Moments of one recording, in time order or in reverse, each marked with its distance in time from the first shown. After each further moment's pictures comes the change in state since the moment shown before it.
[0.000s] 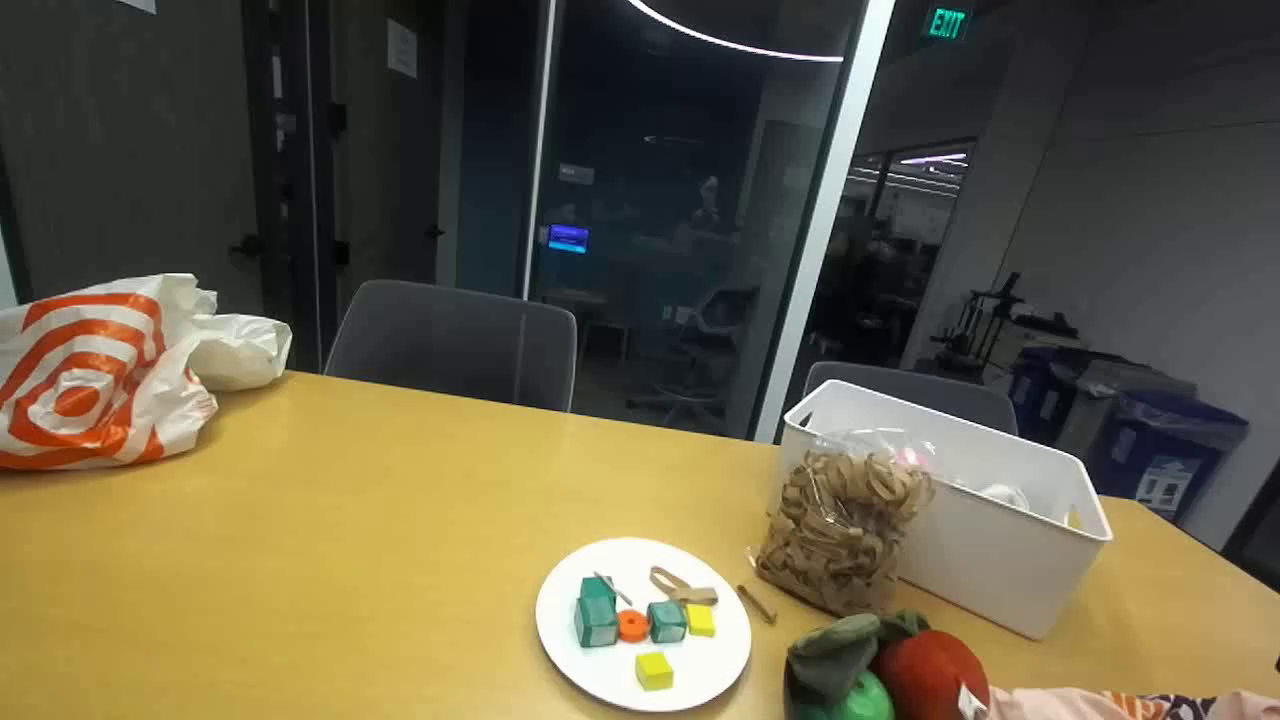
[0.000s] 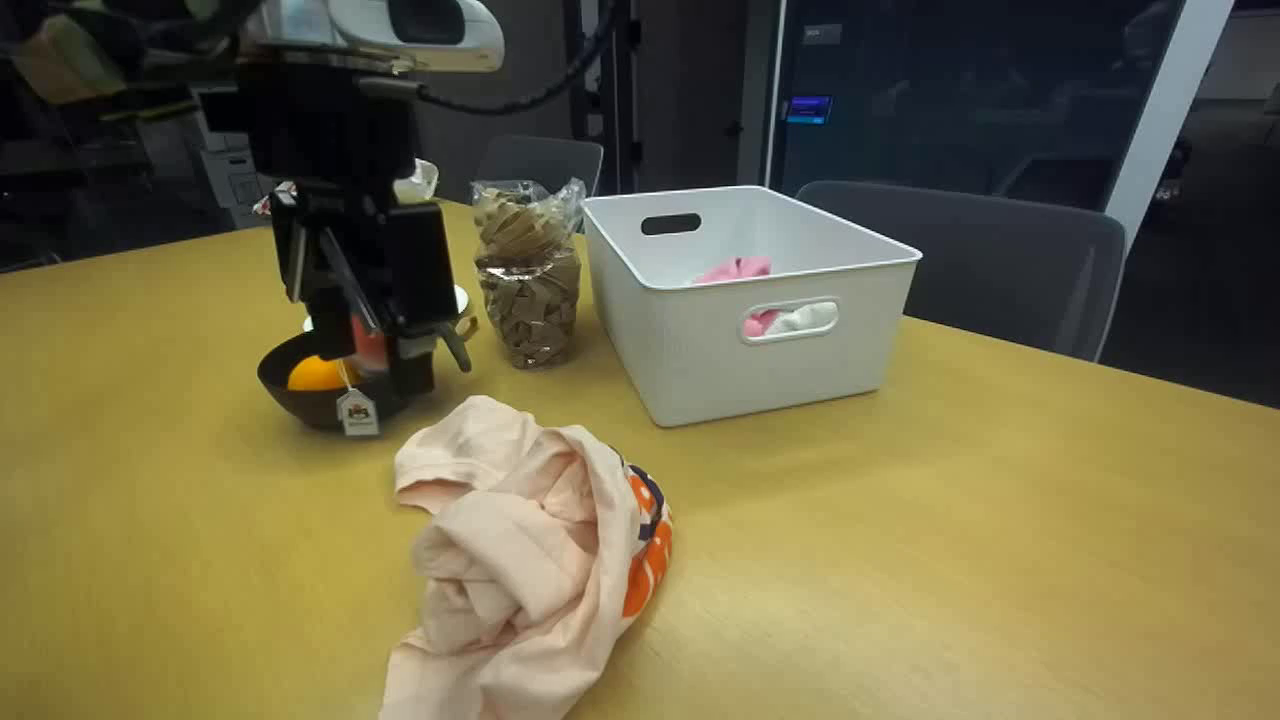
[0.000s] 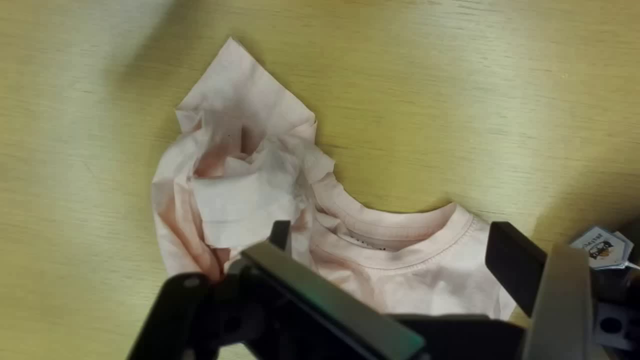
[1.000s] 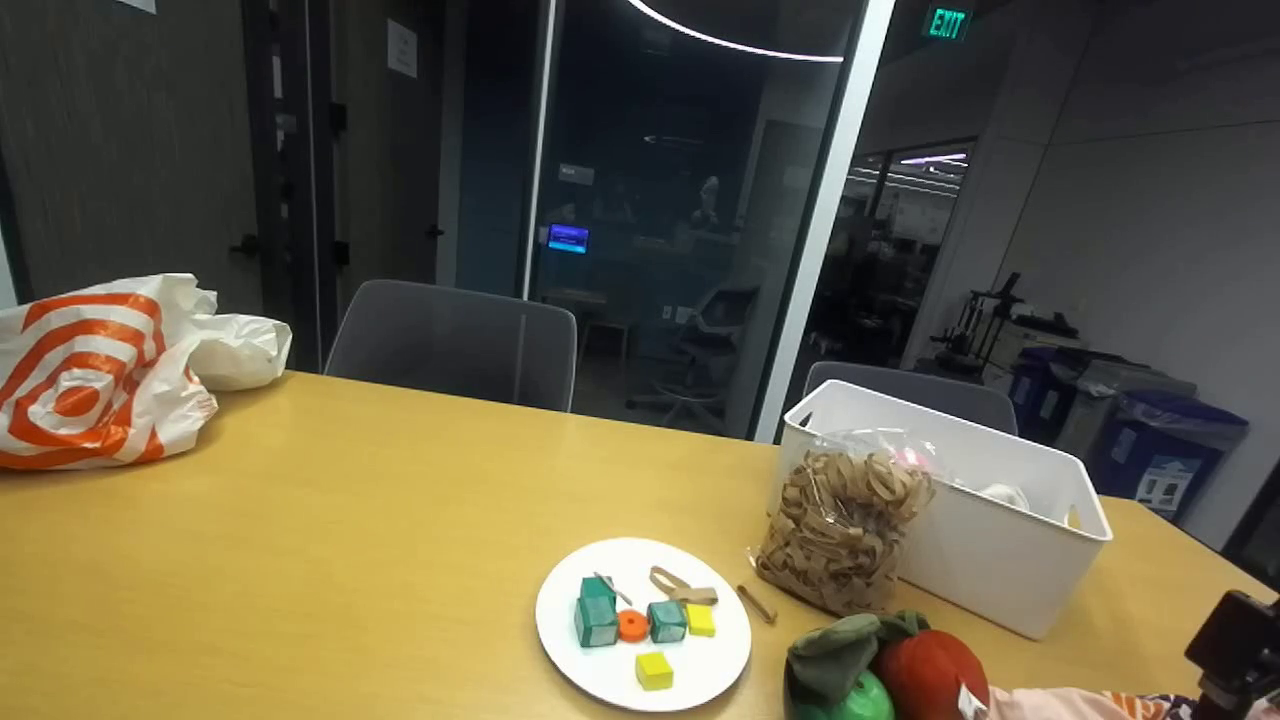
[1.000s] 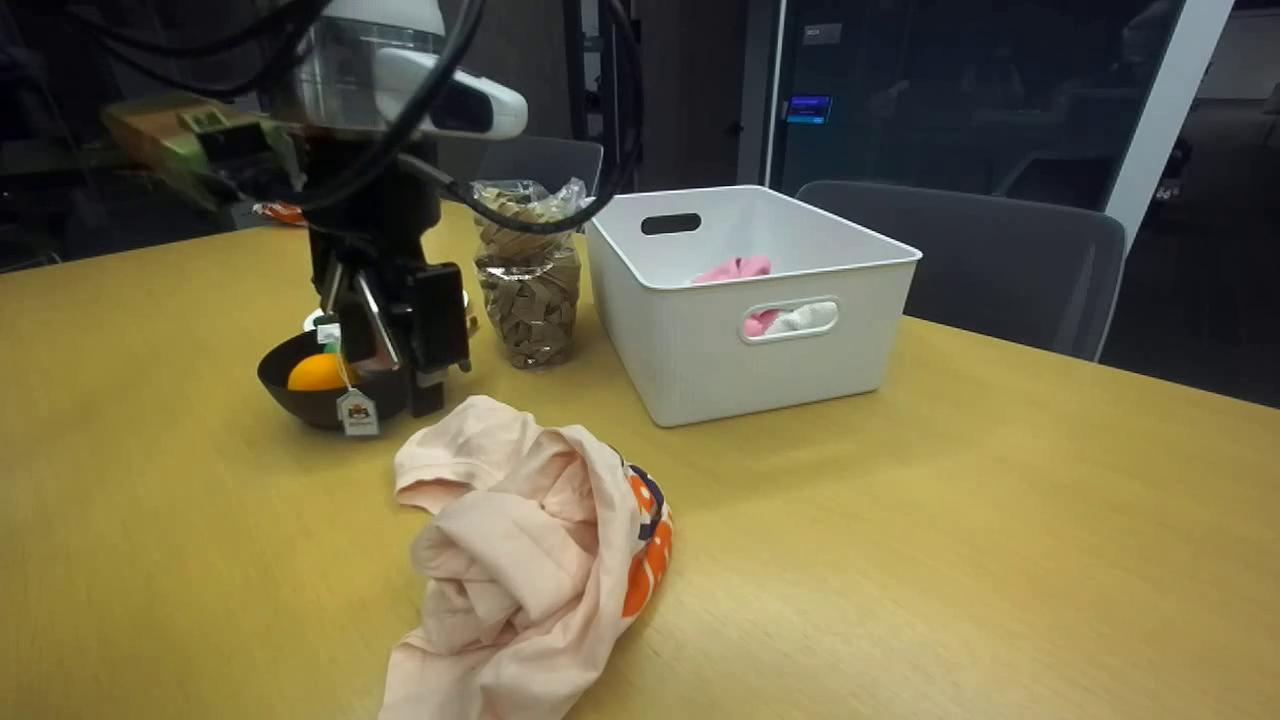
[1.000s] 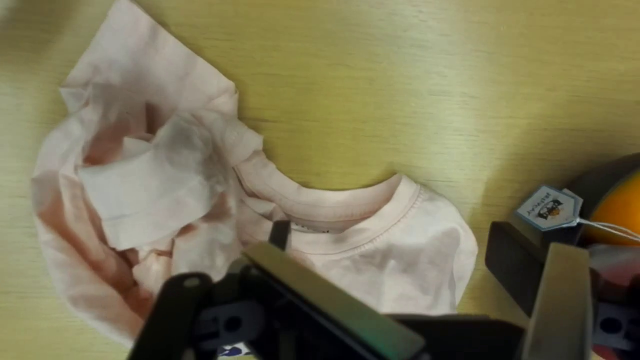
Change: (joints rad) arm 0.028 0.108 -0.024 -0.016 0.149 0.151 -0.015
